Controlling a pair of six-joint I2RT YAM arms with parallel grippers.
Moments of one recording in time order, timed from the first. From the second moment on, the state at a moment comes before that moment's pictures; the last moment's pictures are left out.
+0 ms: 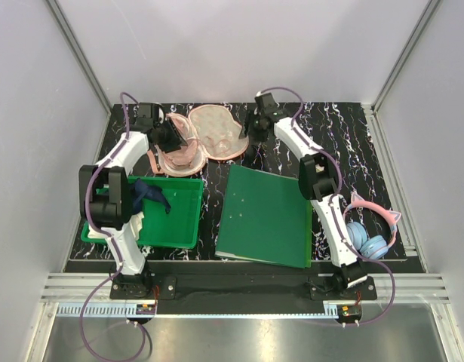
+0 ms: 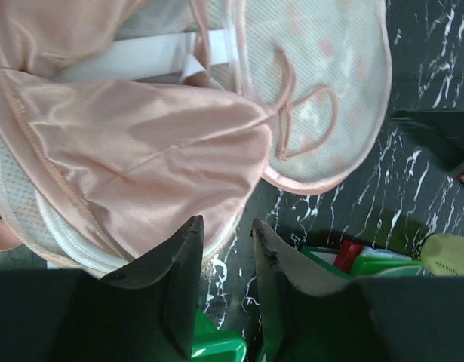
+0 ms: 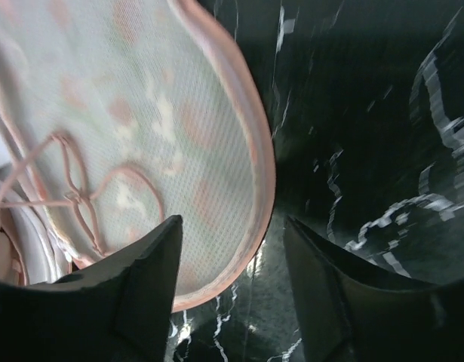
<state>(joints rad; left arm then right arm) -0.06 1.88 1.46 -0.44 0.26 -0.58 0.38 2.62 2.44 -0.61 -0.16 0.49</state>
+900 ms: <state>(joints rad) -0.13 1.69 1.39 -0.38 0.30 -0.64 0.46 2.61 2.38 -0.69 0.08 0.44</state>
